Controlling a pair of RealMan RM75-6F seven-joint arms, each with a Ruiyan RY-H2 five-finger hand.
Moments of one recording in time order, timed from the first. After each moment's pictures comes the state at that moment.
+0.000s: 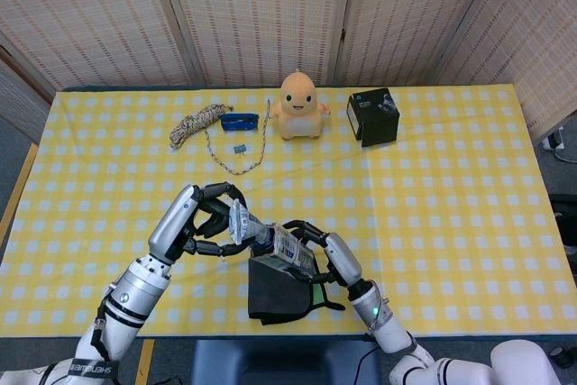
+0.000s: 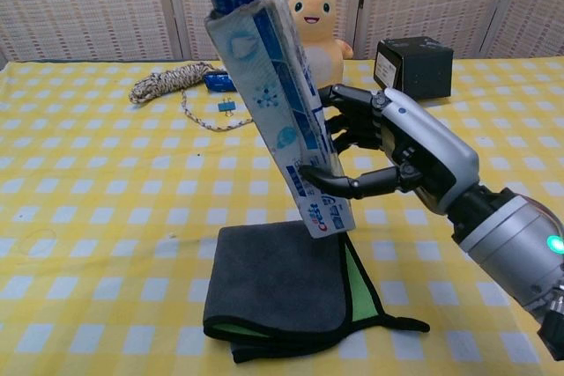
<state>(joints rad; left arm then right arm) -0.67 -1.18 -0.41 -2.36 1.06 1.20 -0.26 0.53 -1.91 0.05 -1.19 -1.66 1.38 0.74</state>
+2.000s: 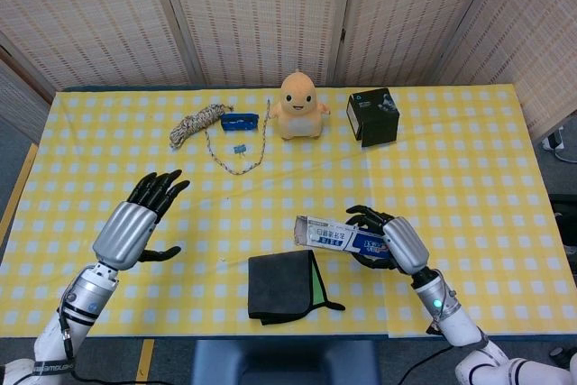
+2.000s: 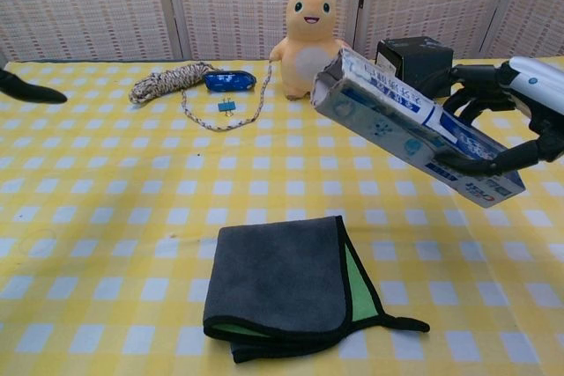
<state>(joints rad) -0.54 -1.09 -0.08 -1.97 1.40 1.26 0.25 0.46 -1.55 0.01 -1.31 -1.65 1.38 0.47</state>
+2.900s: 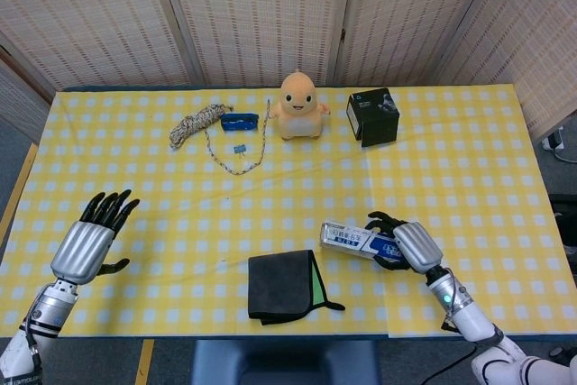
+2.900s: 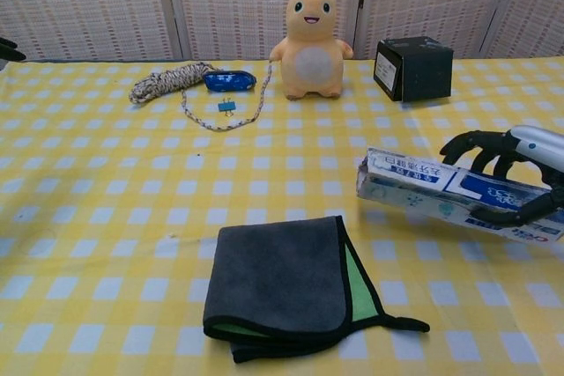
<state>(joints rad) -0.39 -1.13 0.00 -1.67 1.48 1.30 0.22 0.45 -1.55 -0.04 -1.14 -1.60 1.20 0.42</state>
